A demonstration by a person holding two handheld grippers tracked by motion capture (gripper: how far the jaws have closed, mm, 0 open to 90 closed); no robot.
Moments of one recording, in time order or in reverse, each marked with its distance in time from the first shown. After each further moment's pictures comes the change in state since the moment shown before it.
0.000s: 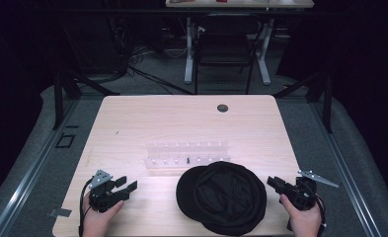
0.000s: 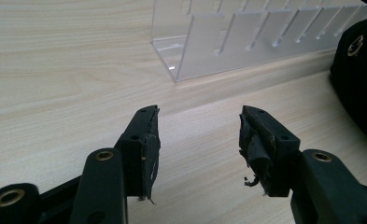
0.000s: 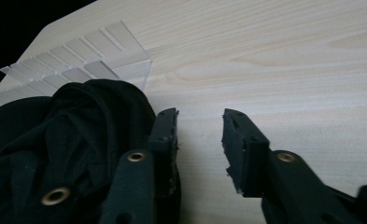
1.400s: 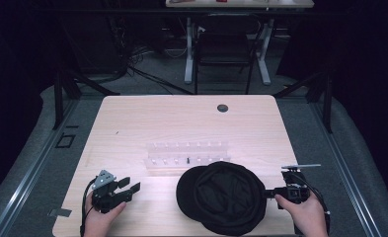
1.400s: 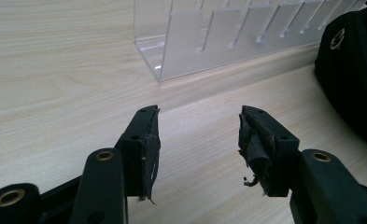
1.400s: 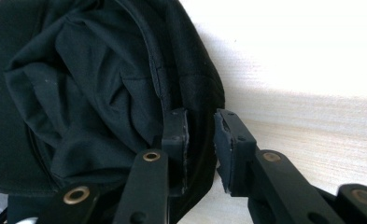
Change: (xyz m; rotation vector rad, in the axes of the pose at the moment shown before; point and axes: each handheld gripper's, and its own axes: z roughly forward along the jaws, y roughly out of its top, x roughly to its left) left arm -0.007 0.002 0.001 0.007 -0.027 0.026; right arm 0.035 0.027 0.001 0.501 -0.048 0.019
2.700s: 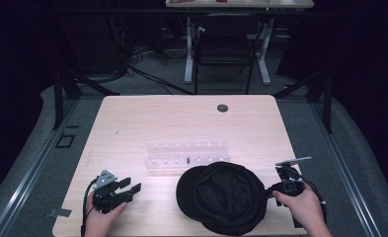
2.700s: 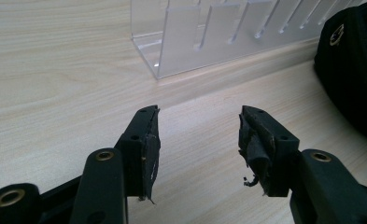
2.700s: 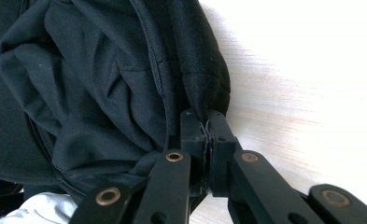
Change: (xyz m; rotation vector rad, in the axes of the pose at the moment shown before) left arm -0.001 -0.001 0.002 0.017 -0.007 0.012; right arm 0.000 0.018 0.010 0.156 0.023 0.012
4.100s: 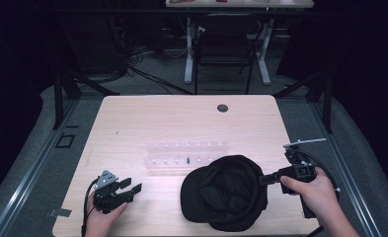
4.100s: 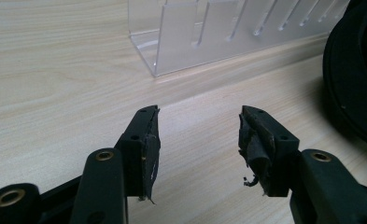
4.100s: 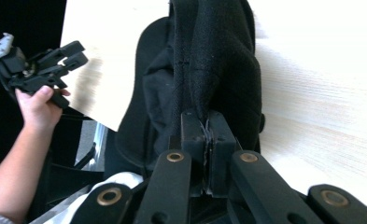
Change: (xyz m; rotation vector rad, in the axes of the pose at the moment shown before) left arm -0.002 -0.001 0.002 0.004 0.004 0.000; right arm 0.043 0.015 -0.074 -0.035 0.222 -0.062
